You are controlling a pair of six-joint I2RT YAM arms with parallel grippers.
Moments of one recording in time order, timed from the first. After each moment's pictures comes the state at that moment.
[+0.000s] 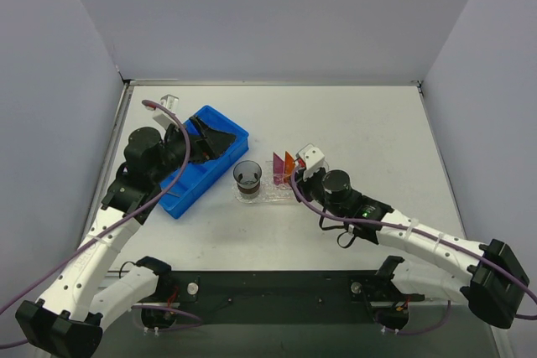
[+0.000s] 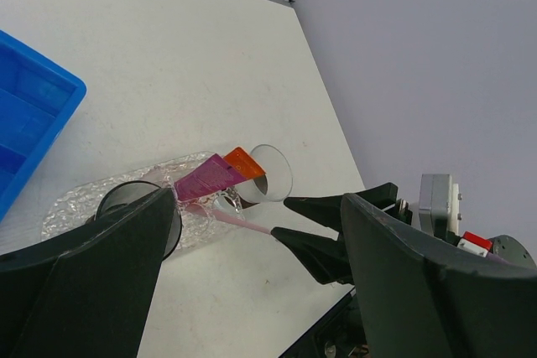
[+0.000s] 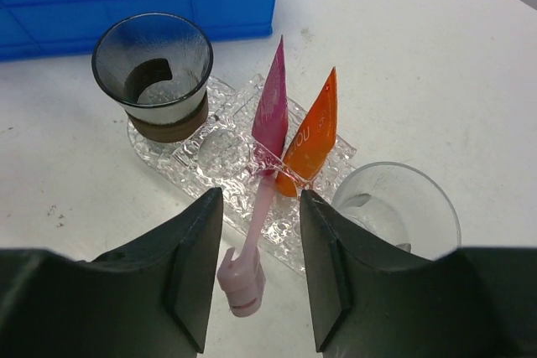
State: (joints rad) left arm -0.39 0.90 0.93 -0.18 0.25 -0.75; right arm 0.86 1.05 0.55 0.20 0.21 -0.04
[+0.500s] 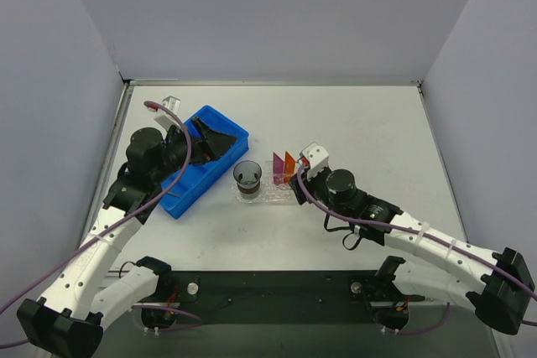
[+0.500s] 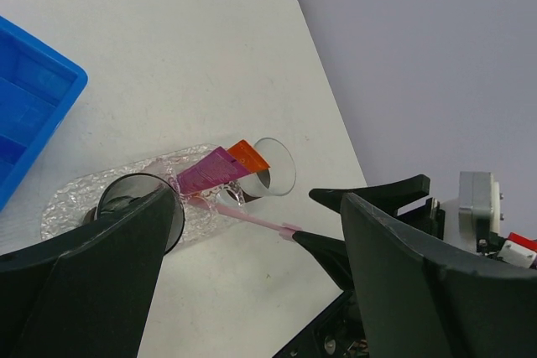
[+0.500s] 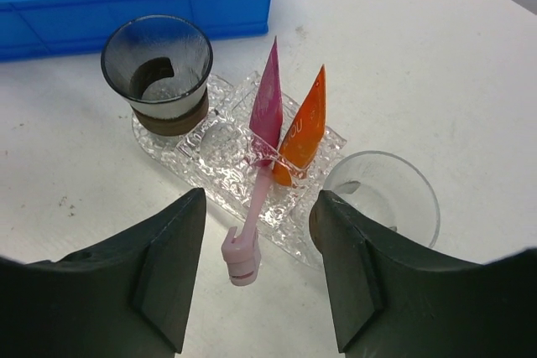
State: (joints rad) left arm -0.38 0.91 0.92 -0.17 0.26 -0.76; right arm 0.89 0.98 0.59 0.06 0.23 -0.03
